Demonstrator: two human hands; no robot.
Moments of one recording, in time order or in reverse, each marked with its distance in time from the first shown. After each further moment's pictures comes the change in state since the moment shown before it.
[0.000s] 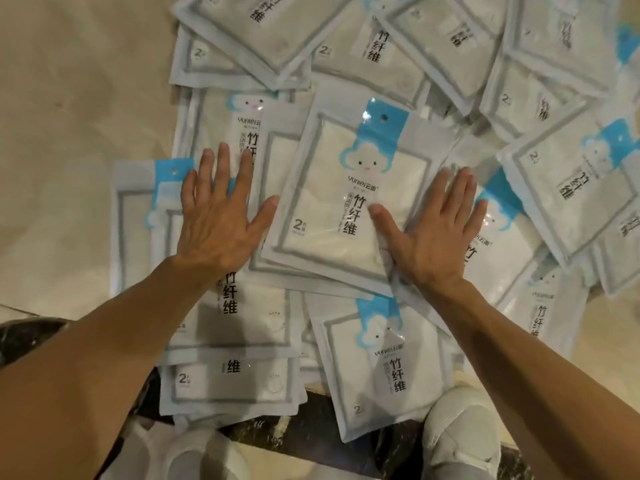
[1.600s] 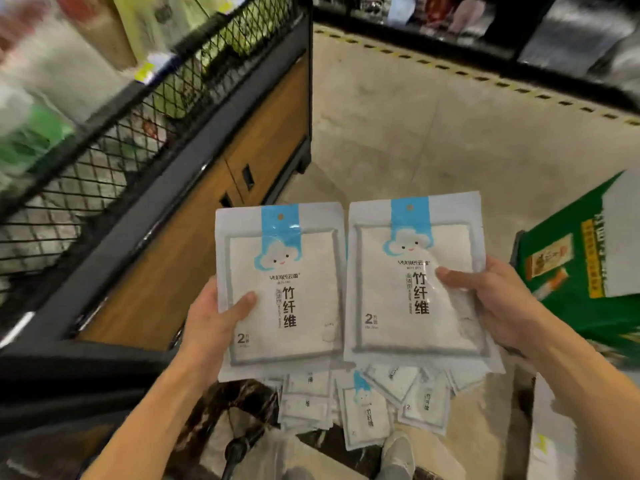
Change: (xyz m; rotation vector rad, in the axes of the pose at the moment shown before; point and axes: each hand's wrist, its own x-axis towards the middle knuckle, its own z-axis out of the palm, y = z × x) left_hand -0.292 0.084 -0.668 -1.491 0.231 -0.416; right_hand -0.126 -0.239 -0.723 1.195 -0.474 0.176
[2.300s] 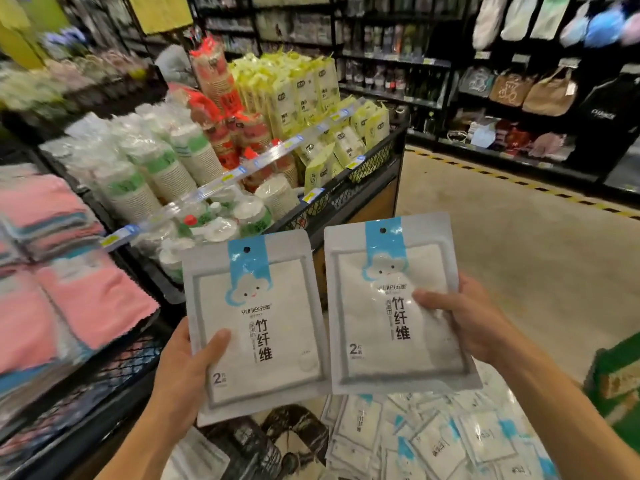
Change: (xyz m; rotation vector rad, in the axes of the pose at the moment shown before) left_hand -0.316 0.152 -0.110 -0.074 0.373 0.279; right_hand -0.224 -0.136 0.073 -0.014 -0.446 -0.240
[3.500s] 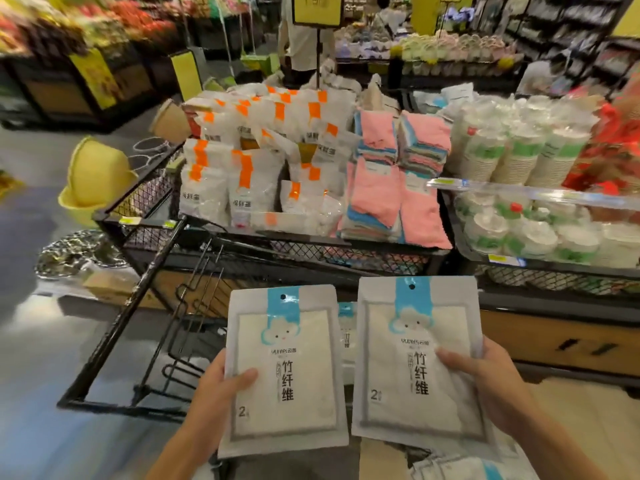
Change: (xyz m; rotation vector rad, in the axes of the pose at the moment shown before) left_hand -0.358 -0.161 -0.288 -0.465 0.738 -0.213; right_hand -0.167 0.140 0.304 -0.402 -0.749 0.255
